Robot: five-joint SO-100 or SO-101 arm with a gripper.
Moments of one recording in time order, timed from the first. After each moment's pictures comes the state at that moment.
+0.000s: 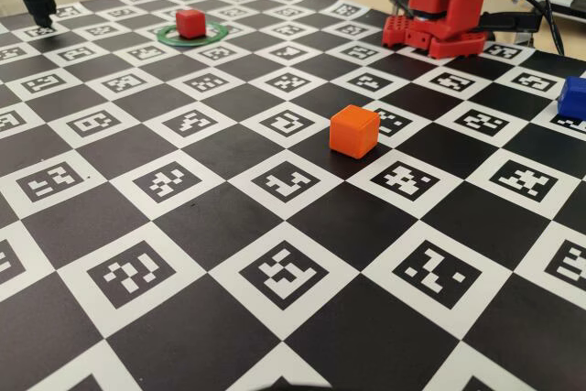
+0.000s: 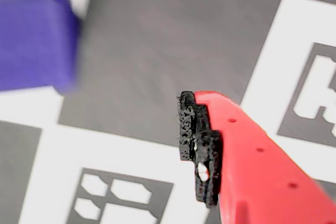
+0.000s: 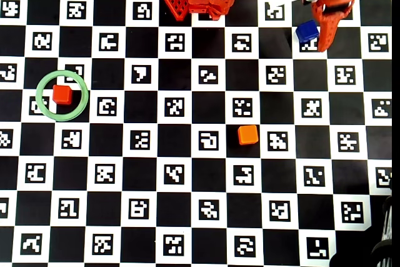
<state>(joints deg) -82.0 97.6 108.2 81.1 66.6</state>
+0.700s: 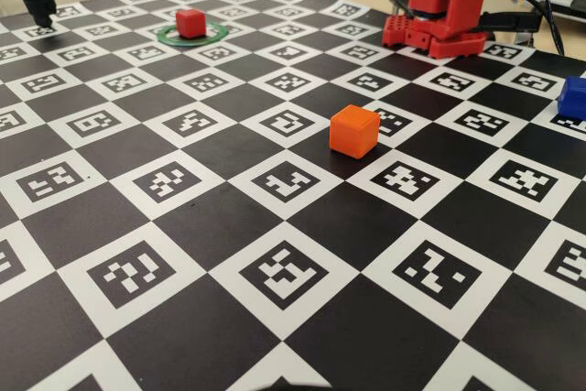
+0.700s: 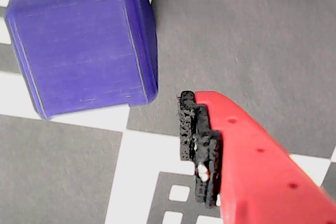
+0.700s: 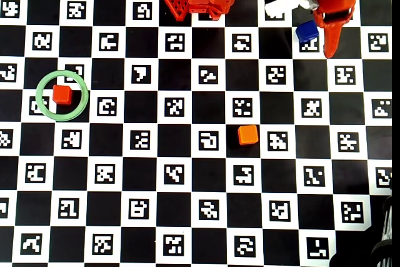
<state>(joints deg) -76.5 95.5 117.3 65.1 66.1</state>
